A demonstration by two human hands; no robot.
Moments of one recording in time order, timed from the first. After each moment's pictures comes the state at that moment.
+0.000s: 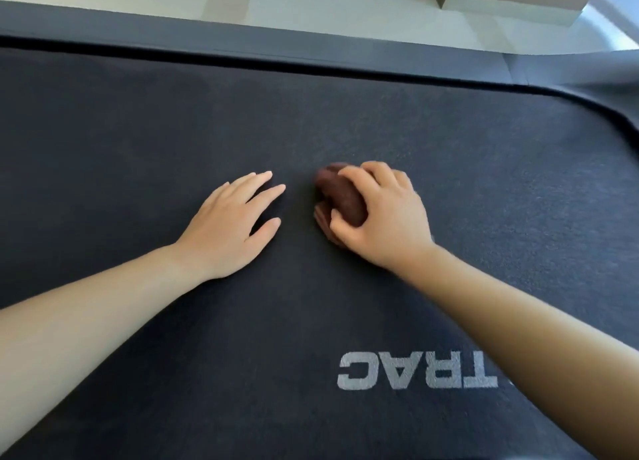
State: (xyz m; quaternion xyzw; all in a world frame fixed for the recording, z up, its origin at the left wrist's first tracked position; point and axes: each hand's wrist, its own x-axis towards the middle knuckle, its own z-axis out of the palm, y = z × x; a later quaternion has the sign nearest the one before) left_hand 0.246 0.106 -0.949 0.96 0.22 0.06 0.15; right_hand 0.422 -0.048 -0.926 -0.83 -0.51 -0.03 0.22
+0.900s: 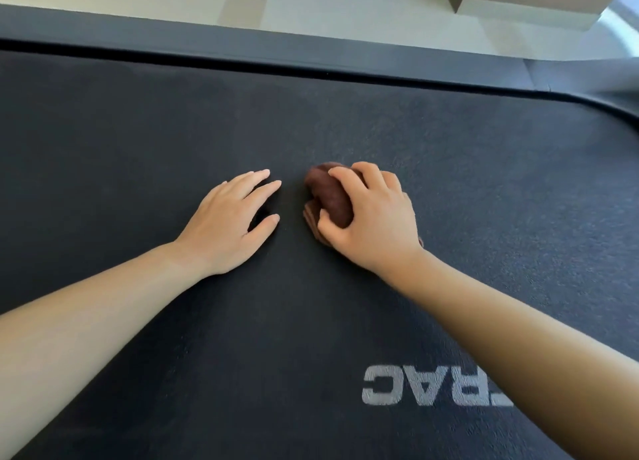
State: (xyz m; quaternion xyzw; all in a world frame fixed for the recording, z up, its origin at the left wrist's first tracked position) left_hand 0.232 0.131 -0.948 0.95 0.24 0.08 0.16; right_hand 0.395 -0.016 -0.931 -0.83 -0.51 -0.04 0.23
